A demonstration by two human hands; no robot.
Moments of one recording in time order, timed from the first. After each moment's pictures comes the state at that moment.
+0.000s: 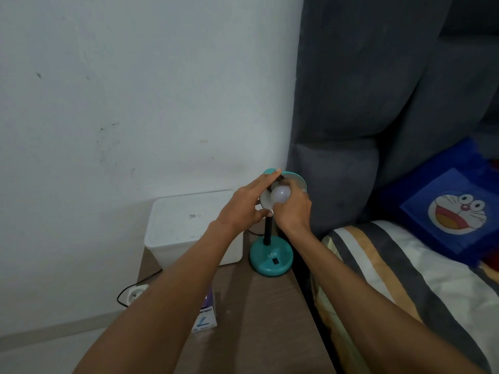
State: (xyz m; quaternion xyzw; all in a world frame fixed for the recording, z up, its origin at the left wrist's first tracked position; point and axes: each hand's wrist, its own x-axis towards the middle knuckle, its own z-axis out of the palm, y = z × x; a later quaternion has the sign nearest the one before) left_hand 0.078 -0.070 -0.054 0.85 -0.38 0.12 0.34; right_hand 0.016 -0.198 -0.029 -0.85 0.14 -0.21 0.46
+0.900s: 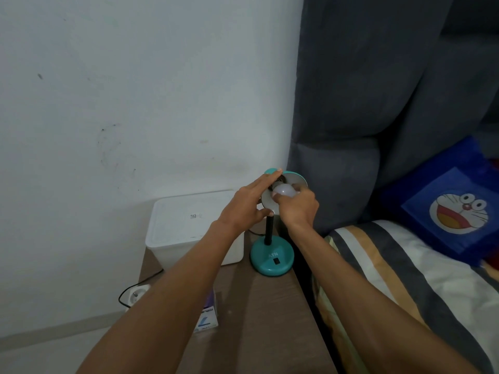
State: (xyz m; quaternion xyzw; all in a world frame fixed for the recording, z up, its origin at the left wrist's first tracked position) left_hand 0.076 -0.071 -0.052 0.85 -0.37 0.11 0.36; right_hand 0.019 -0.204 -0.022 -0.77 0.22 -0.20 0.57
